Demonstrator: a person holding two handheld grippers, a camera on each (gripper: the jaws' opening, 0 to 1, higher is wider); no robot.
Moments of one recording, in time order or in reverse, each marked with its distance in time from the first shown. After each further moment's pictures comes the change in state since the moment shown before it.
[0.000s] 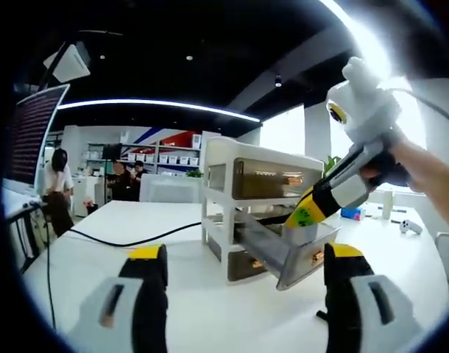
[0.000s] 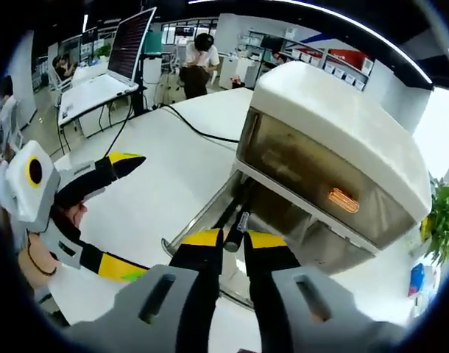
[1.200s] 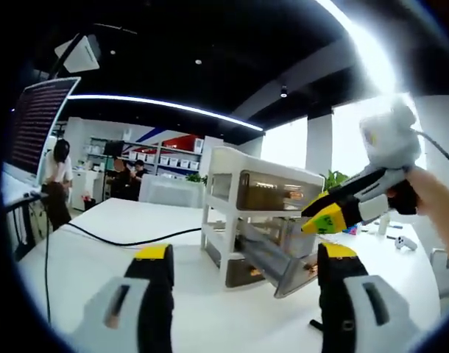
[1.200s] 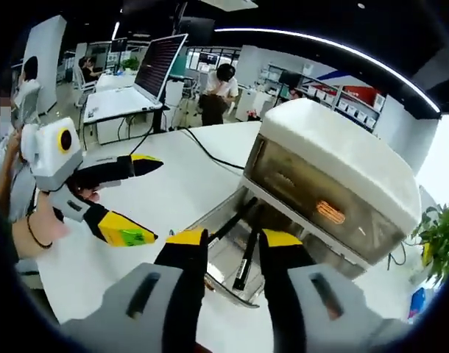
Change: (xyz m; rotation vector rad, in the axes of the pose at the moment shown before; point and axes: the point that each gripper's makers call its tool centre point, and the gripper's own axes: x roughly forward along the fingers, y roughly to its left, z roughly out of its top) left arm -0.006 0.005 0.013 -0.071 -0.049 -0.007; right arm -0.041 -0.004 0.008 -0.084 -0.217 0.023
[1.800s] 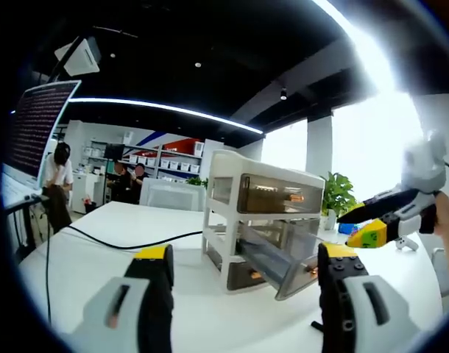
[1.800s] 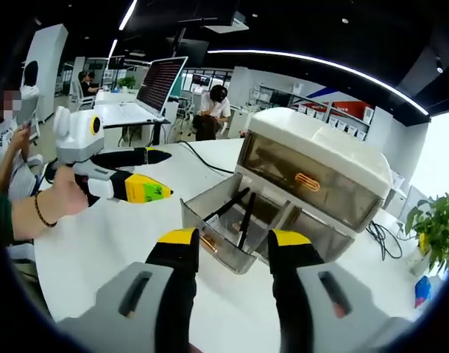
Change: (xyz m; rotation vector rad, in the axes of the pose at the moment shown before) left arm 0.000 -0.001 0.003 0.012 -0.016 -0.002; right arm -0.026 0.007 -0.039 -0.013 -0.109 -0.039
